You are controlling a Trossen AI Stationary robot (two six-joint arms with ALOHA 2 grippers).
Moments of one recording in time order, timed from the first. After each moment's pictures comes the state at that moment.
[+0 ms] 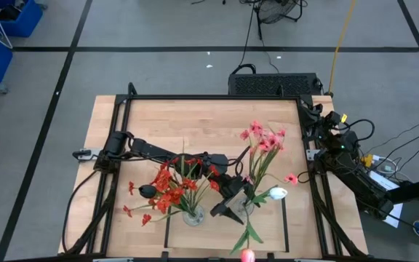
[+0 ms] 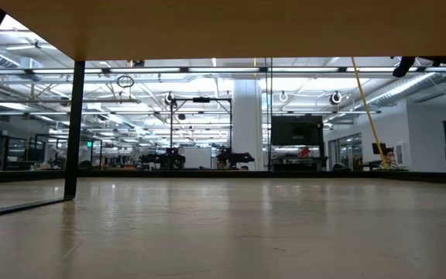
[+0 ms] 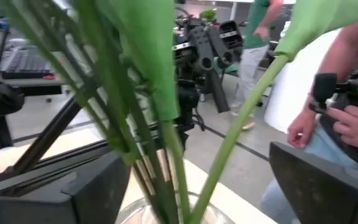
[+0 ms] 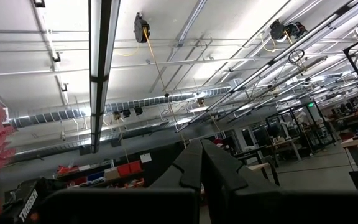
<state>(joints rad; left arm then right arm) -0.19 2.08 1.56 0.47 0.68 -0.06 -0.86 0.01 0.02 0.59 -0.24 0.51</state>
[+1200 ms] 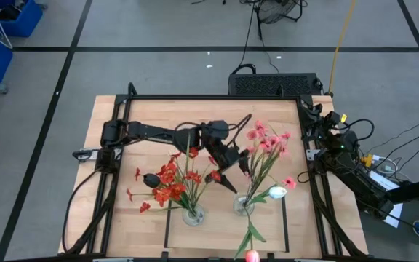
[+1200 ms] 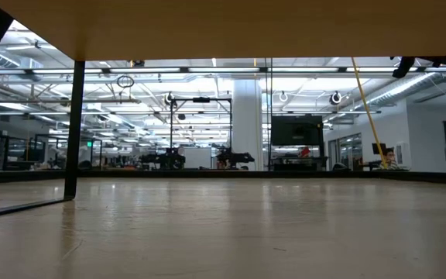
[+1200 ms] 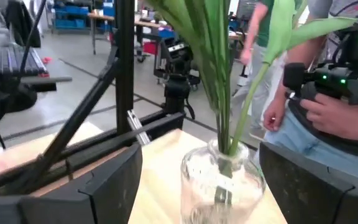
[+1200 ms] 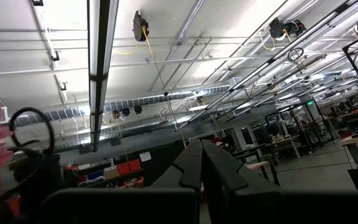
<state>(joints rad) 0.03 2.01 1.56 0.32 1.00 0.03 -0.86 0.01 0.02 0.58 -0.24 0.51</state>
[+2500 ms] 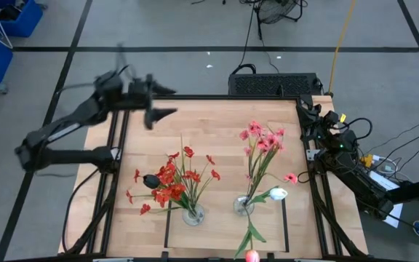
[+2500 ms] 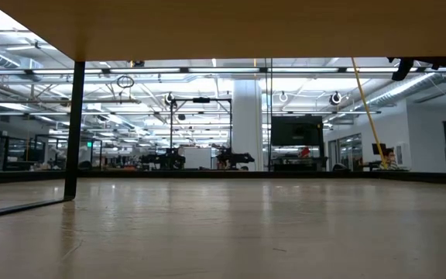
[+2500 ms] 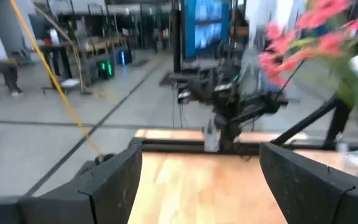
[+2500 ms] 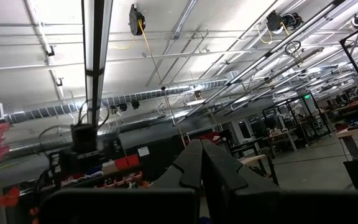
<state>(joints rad) 0.56 0.98 1.03 -0.11 0.50 0.07 -0.86 0.01 0.02 0.56 -0.24 0.51</state>
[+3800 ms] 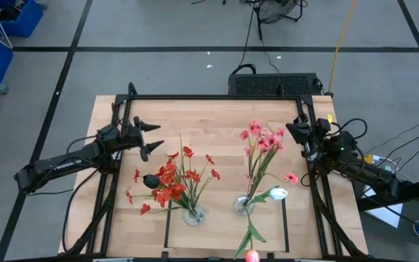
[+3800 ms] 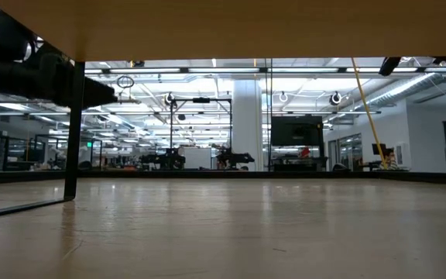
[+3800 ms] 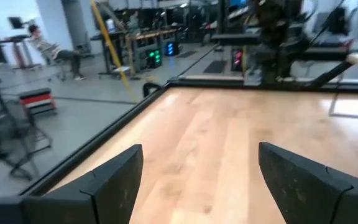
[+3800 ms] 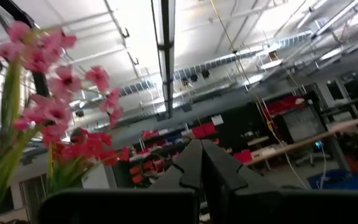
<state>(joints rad) 0.48 0.31 0.01 0.25 0.21 0.07 -0.48 0.00 0.01 0.51 -0.24 0.51</state>
